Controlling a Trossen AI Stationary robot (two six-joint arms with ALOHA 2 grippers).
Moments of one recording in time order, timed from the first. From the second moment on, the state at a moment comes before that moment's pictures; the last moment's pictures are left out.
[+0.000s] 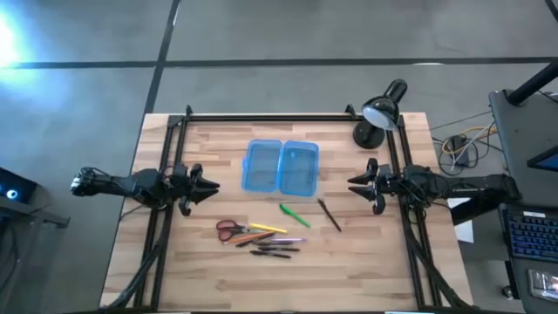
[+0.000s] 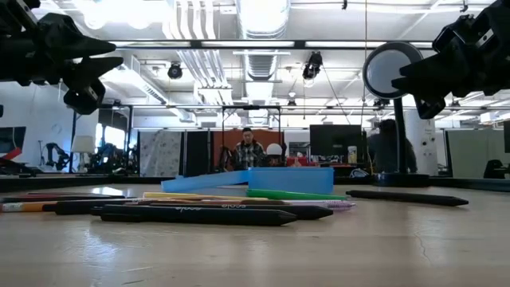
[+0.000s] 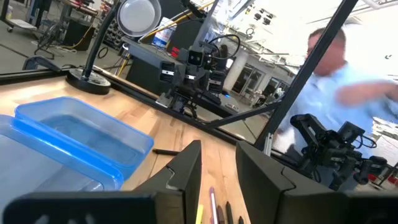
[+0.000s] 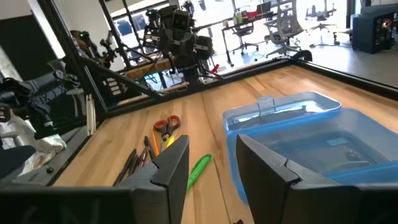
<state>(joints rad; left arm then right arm) -0.14 0.03 0.01 0.07 -0.15 -0.46 -0.02 0.21 0.01 0.15 0.01 0.31</state>
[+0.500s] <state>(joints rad) -0.14 0.03 0.01 0.07 -0.15 -0.46 -0.02 0.21 0.01 0.15 0.01 0.31</state>
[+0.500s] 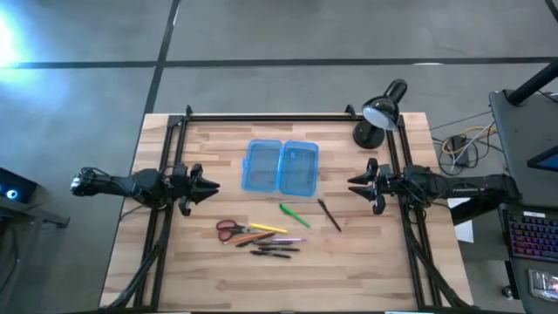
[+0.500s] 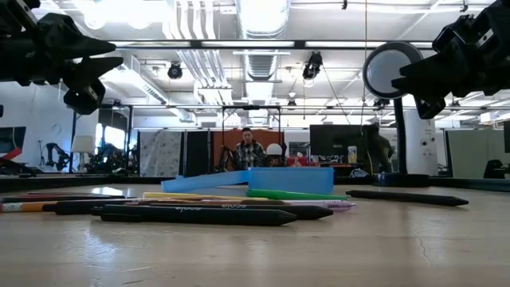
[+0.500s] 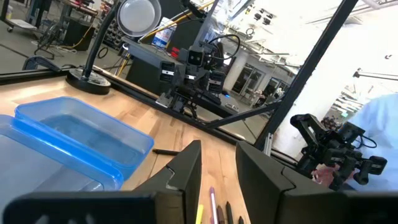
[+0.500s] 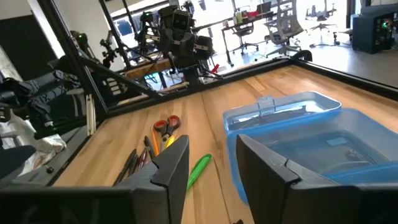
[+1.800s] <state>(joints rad) -0.14 0.03 0.01 0.06 -0.15 -0.42 -0.03 0.64 0.01 0.73 0.52 1.01</state>
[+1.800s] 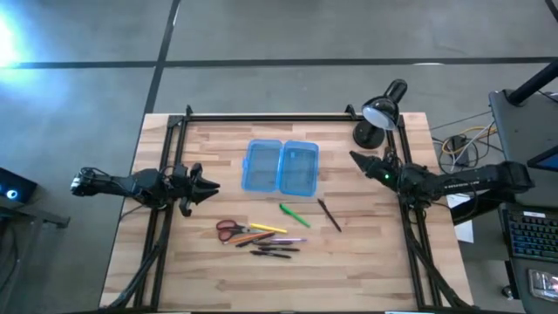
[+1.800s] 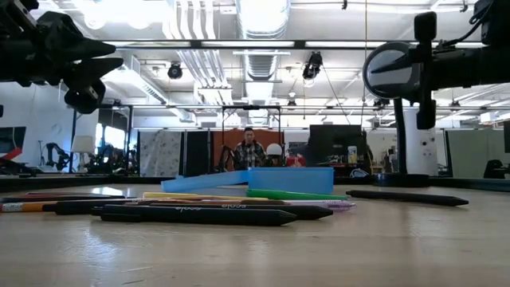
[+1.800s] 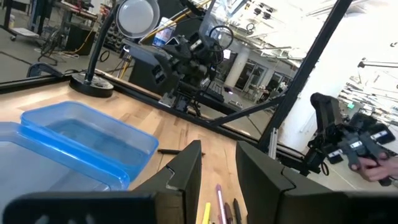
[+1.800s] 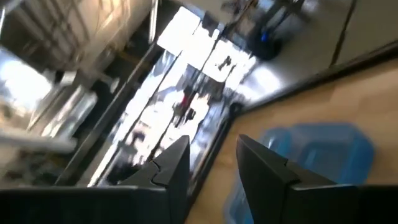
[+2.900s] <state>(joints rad) -0.14 0.03 0.01 0.22 -0.39 -0.92 0.10 1.55 0.80 -0.50 0.01 1.00</state>
